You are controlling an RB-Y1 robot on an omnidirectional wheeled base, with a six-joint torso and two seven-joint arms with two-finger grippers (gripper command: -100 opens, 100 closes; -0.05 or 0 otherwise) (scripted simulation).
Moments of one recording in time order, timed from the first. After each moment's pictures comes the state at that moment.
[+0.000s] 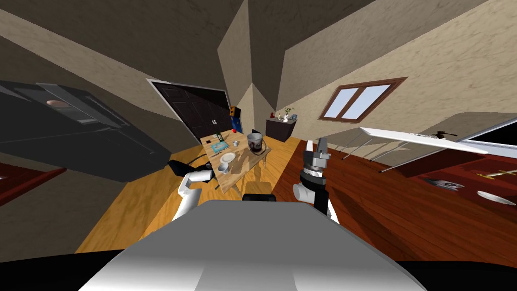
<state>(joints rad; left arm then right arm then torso) 0.07 0.25 0.39 -1.72 -0.15 0.95 -0.14 0.46 0.01 -0.01 -2.28 -0.03 -0.63 0.14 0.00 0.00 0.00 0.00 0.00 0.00</state>
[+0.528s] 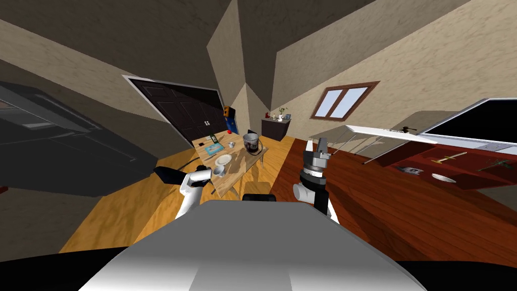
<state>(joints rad) 0.03 0.23 0.44 -1.66 -0.16 1.11 -0.15 0.46 0.01 -0.01 -2.28 -0.03 -0.63 0.14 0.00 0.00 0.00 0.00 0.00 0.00</state>
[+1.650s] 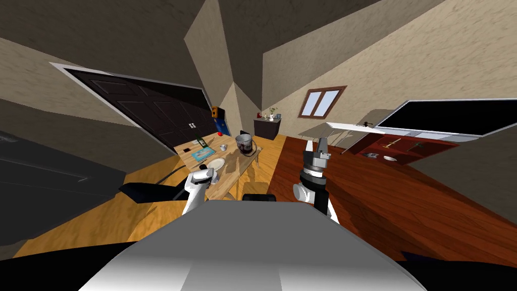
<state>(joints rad) -0.06 0.18 0.51 -1.55 -0.19 1.37 -0.17 0.46 0.01 -0.01 -2.28 -0.03 -0.63 0.14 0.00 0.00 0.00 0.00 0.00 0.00</state>
